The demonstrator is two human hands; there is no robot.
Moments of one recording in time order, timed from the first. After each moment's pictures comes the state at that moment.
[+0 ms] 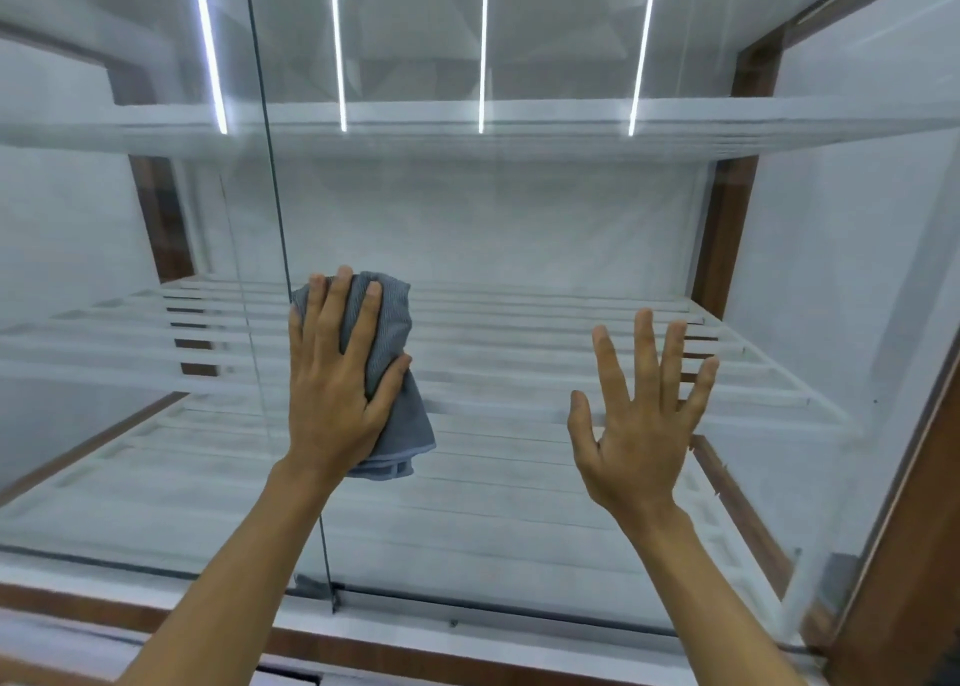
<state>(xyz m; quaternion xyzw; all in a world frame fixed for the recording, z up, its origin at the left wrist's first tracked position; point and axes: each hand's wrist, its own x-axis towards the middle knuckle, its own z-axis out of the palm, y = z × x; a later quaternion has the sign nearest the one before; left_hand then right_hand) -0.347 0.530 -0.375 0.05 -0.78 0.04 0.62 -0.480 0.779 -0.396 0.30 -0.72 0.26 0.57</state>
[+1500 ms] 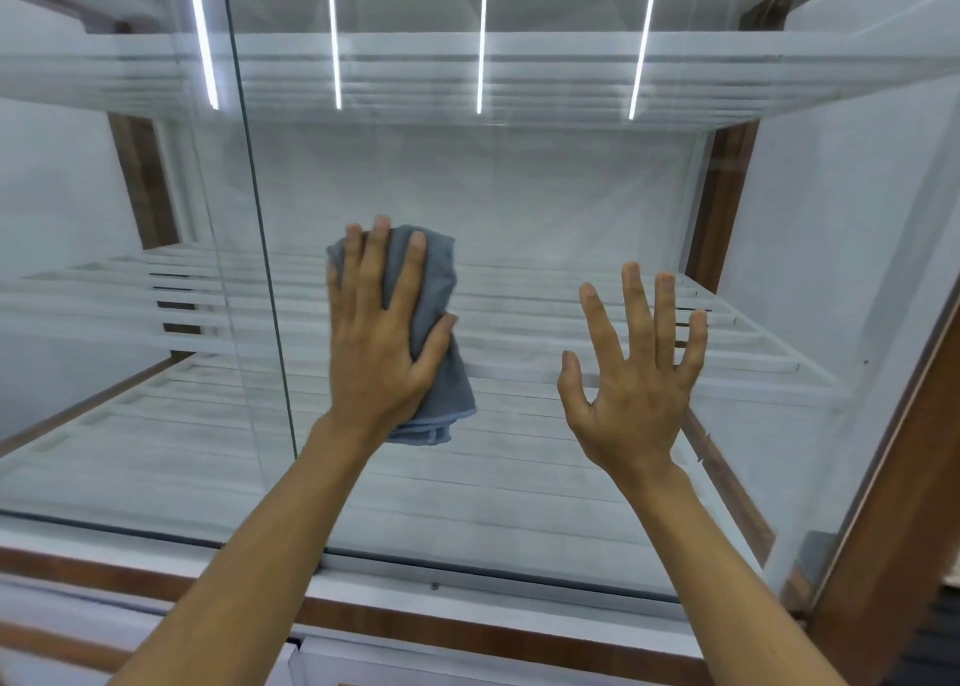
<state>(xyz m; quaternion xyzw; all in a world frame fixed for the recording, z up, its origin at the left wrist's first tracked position) -0.375 0.578 -0.375 0.05 -0.78 0.04 0.62 -0.486 0.786 -0.398 0.31 -0.70 0.24 0.60</state>
